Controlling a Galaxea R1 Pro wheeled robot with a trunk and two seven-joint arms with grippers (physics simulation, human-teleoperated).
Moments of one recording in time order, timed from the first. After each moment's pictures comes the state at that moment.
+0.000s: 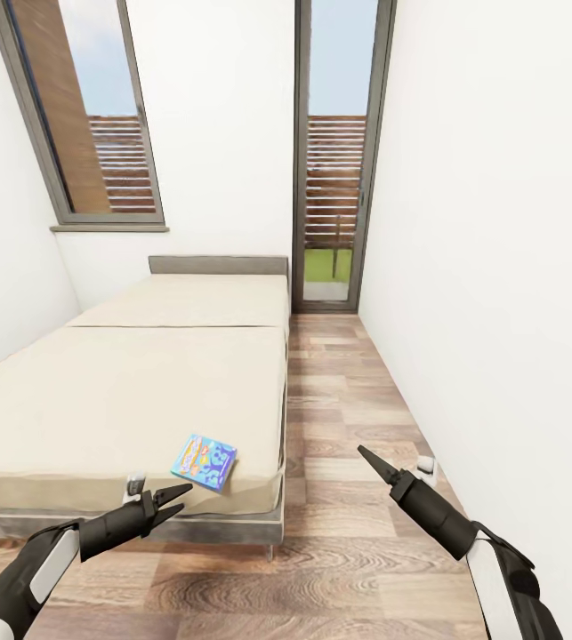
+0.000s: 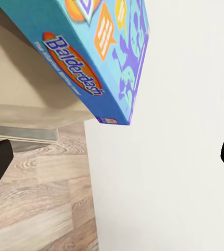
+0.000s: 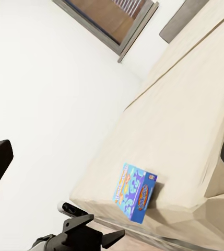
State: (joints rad) left arm -0.49 0.28 0.05 -0.64 0.60 0.70 -1.02; right arm -0.22 0.07 -0.32 -1.38 -0.54 0.62 0.92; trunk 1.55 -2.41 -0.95
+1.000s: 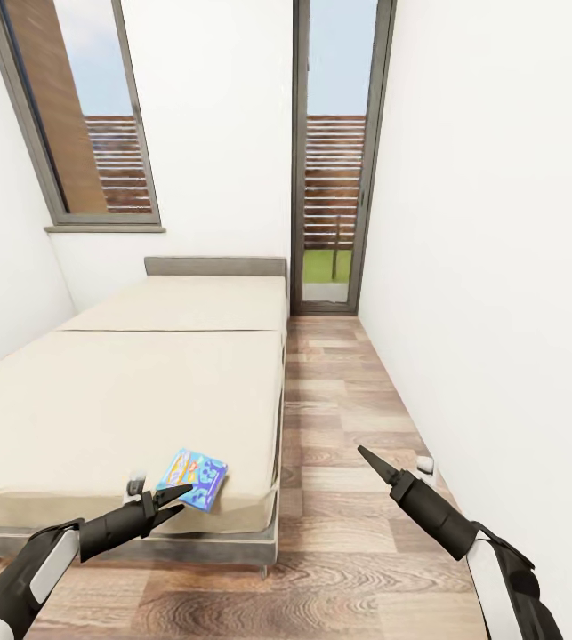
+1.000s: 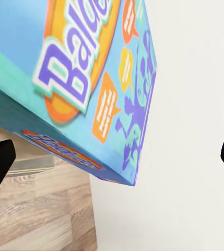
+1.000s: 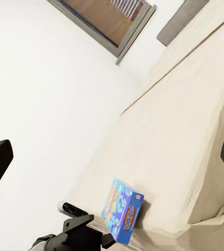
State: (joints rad) left arm -0.49 0.28 0.05 -0.64 0.59 0.71 -1.02; right arm -0.22 0.07 -0.32 -1.38 -0.54 0.62 0.92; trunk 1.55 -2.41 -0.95
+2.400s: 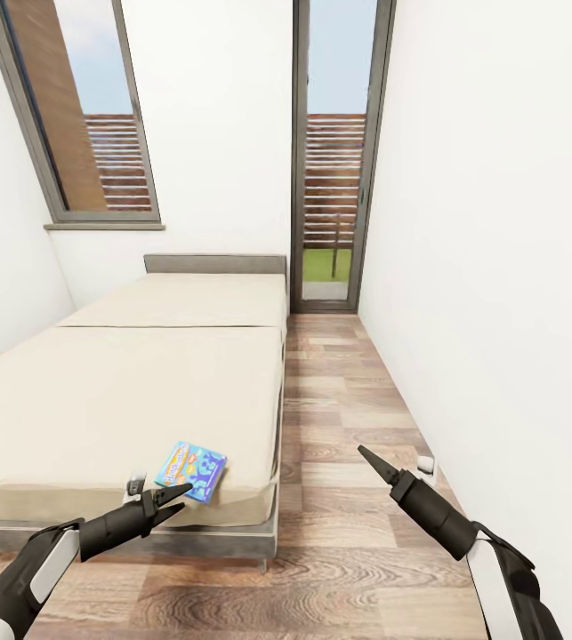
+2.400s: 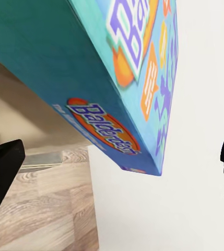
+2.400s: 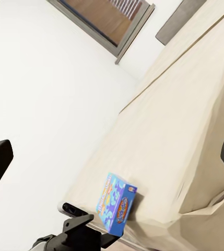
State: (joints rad) left arm -0.49 0.28 0.06 -0.64 0.60 0.71 -1.02; right arm -0.22 0.07 -0.32 -1.38 -0.54 0.62 0.92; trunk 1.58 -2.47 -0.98
